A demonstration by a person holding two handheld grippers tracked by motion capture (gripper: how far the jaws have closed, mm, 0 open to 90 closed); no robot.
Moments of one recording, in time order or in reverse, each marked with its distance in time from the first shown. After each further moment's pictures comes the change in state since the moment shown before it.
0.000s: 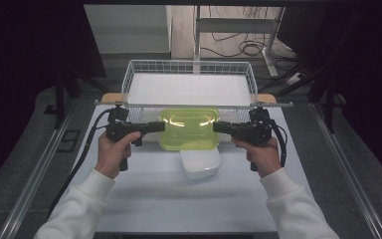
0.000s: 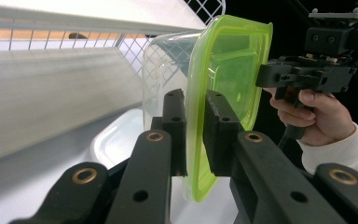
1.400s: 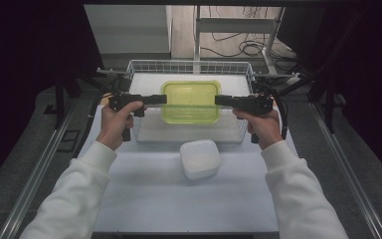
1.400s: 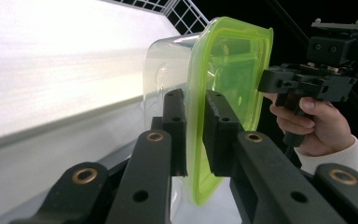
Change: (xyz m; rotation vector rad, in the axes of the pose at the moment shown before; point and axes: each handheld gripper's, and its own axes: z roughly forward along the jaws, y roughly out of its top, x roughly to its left) left arm 0.013 0.067 0.009 -0.004 -0.008 -0.025; right arm -0.016 0.063 0.007 -0.025 -0.011 0.000
